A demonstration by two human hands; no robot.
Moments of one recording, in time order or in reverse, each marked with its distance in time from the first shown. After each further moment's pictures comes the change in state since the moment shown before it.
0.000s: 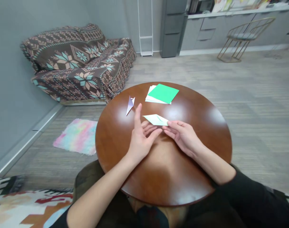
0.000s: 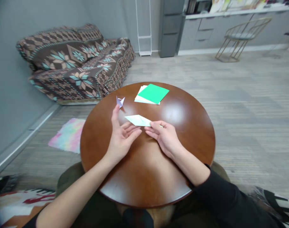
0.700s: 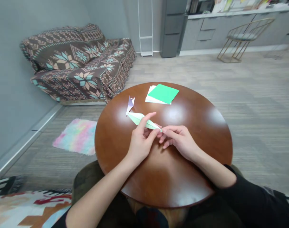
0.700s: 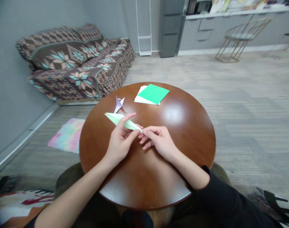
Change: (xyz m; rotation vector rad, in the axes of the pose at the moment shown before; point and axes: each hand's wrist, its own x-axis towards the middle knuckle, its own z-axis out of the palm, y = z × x) left_hand 0.001 0.003 -0.003 0.094 0.024 -0.034; right_hand -0.010 0.001 0.004 -0.342 -0.285 -0.051
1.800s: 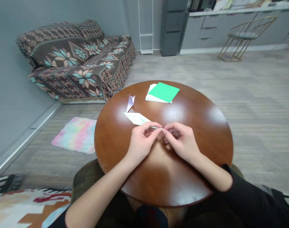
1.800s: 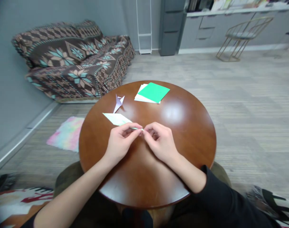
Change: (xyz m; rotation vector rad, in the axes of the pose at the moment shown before) left_hand -0.001 0.011 0.002 0.064 0.034 -0.057; right_hand -0.010 0.008 -0.001 -0.586 0.189 -0.412
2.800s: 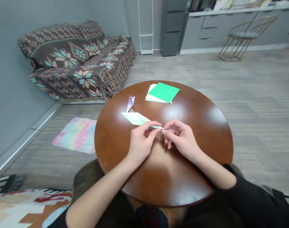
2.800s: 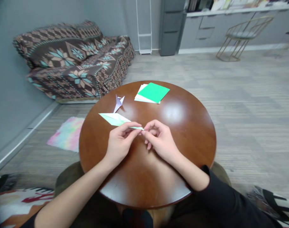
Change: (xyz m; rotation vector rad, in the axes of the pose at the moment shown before) left_hand -0.002 -0.010 0.001 0.029 0.039 0.079; right_hand 0.006 -0.006 0.000 0.414 -0.096 0.251
